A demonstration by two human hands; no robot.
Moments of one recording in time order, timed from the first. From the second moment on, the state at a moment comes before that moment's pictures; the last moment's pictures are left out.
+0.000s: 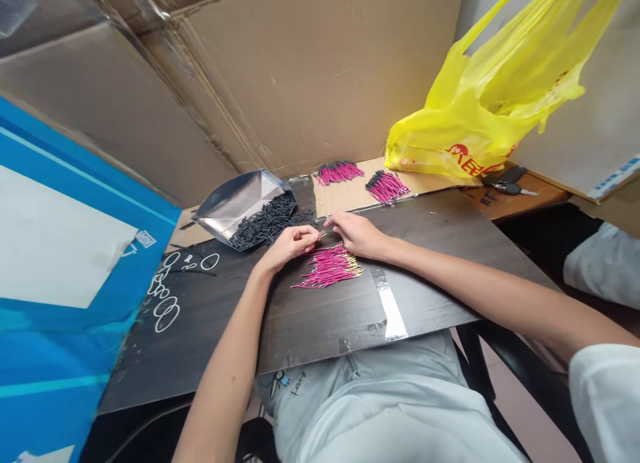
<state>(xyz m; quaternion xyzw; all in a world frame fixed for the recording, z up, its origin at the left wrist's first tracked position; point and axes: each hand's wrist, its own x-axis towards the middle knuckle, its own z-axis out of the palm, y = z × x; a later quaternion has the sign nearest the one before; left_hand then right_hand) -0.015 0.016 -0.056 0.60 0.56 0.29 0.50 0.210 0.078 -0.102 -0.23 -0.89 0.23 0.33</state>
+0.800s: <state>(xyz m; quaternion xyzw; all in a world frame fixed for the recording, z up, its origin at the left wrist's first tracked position) -0.005 0.008 -0.048 0.65 0.55 0.29 0.43 0.212 0.074 -0.102 -0.19 -0.89 0.19 0.36</state>
